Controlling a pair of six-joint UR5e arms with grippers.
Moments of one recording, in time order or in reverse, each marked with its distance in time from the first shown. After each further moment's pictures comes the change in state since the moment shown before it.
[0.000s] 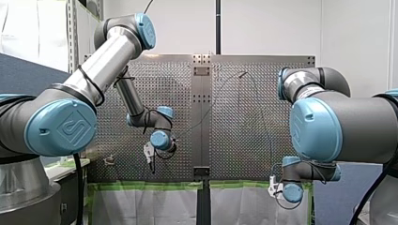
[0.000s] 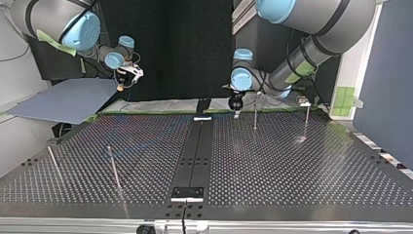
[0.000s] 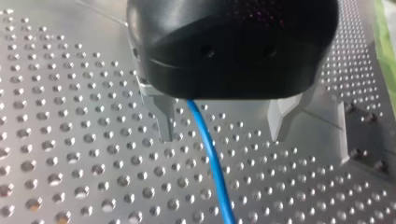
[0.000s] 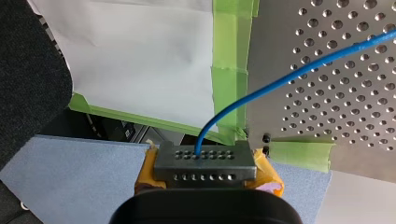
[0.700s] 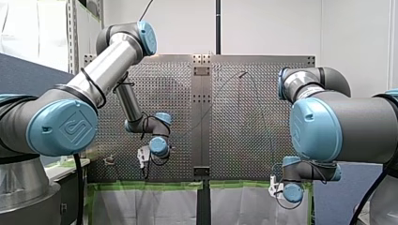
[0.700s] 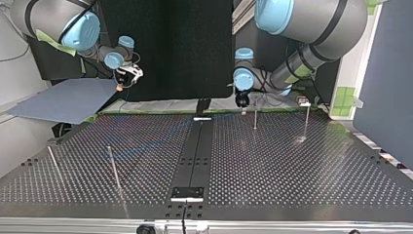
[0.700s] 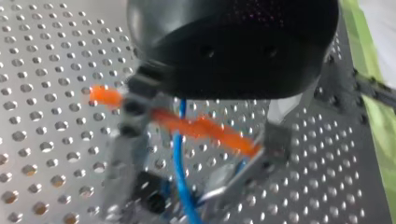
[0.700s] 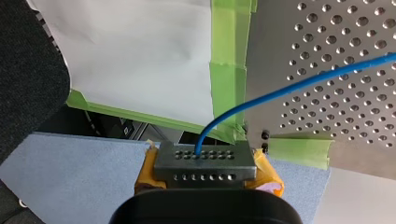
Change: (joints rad) left arm 0.021 -0.055 -0.001 0.007 -0.086 0.051; right arm -0.002 -0.001 0.000 -0.002 0.006 -0.002
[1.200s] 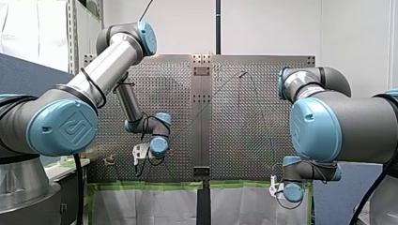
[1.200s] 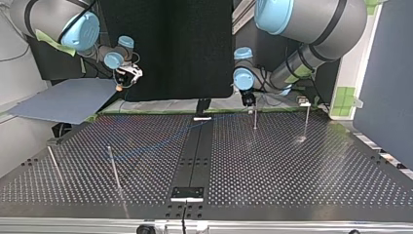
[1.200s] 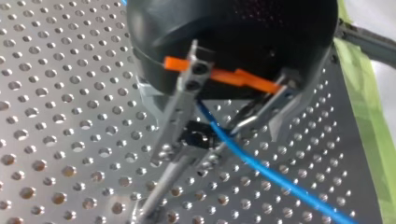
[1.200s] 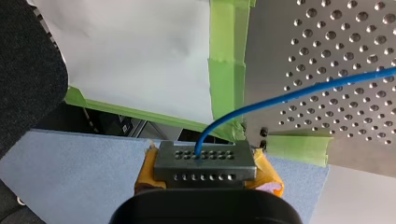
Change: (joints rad) left arm -0.001 -0.002 -0.002 -0.015 -0.149 0.149; right arm -0.003 -0.002 0.001 -0.003 0.003 -0.004
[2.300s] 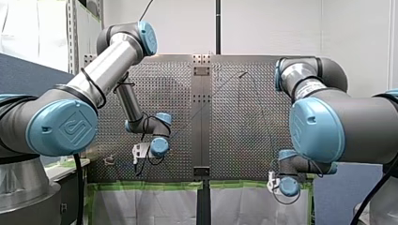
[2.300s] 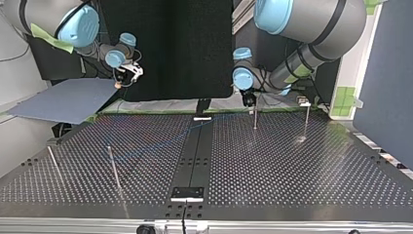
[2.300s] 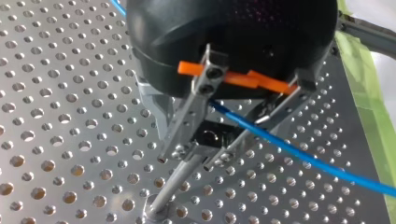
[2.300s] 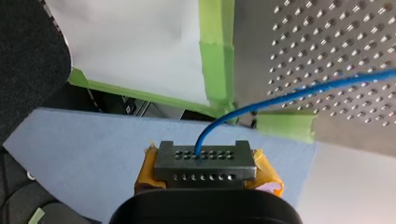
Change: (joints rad) left arm -0.002 0.000 0.000 0.015 -0.037 0.042; right arm 0.030 -0.069 0.079 0.015 0.089 0.015
